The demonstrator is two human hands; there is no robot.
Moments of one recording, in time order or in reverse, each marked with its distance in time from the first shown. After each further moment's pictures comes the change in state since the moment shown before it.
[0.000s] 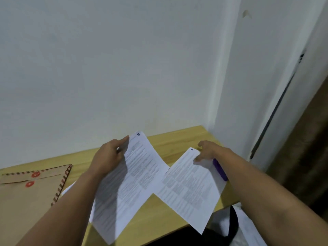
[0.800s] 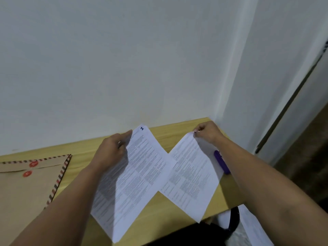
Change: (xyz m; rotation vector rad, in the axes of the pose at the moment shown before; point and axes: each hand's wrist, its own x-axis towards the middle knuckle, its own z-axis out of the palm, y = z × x) left_hand 0.009 -0.031 0.026 -0.180 -0.001 -0.019; right_hand 0.055 -0.023 0.001 0.541 0.334 -0.216
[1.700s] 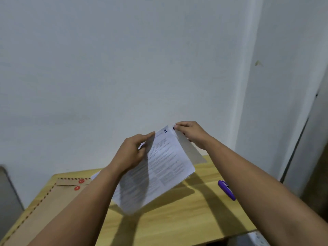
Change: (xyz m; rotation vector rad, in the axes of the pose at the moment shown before) left_hand -0.049 0.125 -0.126 0.014 0.187 0.292; right_hand -0.103 -0.221 -0.029 0.458 -0.224 -0.361
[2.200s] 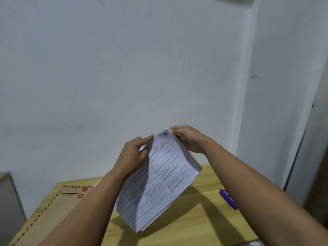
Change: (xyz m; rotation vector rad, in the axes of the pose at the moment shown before) left_hand 0.003 0.016 -0.018 -0.008 0.081 -0.040; right_hand -0.023 -0.050 0.015 0.201 -0.273 0.047
